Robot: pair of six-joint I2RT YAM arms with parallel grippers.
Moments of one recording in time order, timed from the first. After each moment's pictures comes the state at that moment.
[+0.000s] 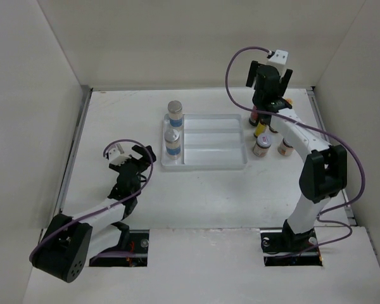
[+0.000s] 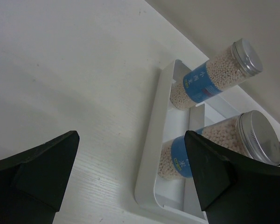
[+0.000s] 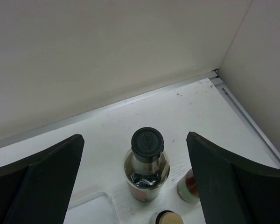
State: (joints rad) left arm -0.38 1.04 0.15 0.74 -0.52 -0.72; right arm 0.30 1.75 1.53 0.08 0.69 0.11
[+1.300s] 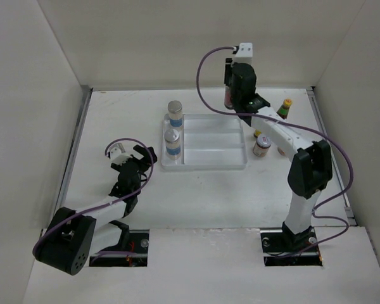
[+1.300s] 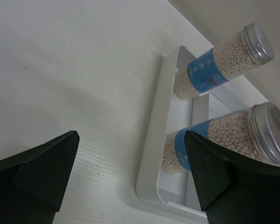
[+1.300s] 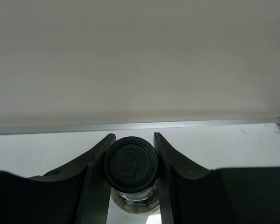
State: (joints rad) left arm -0.36 1.12 0.15 0.75 -0.45 -0.75; right arm 0.45 1.86 1.69 0.17 0.56 -0.03
